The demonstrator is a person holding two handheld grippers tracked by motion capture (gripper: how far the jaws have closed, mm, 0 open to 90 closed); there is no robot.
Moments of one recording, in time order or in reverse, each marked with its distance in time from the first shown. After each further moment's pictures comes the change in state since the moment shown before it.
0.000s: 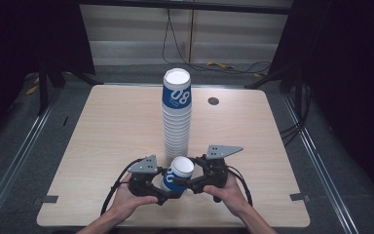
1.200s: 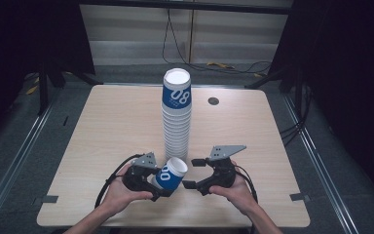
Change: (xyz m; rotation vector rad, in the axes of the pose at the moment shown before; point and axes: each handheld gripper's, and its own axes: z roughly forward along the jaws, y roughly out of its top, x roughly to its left) left arm 0.013 0.005 -0.010 0.236 0.061 -0.024; right arm -0.007 -0.001 -0.018 0.195 -0.094 -0.057
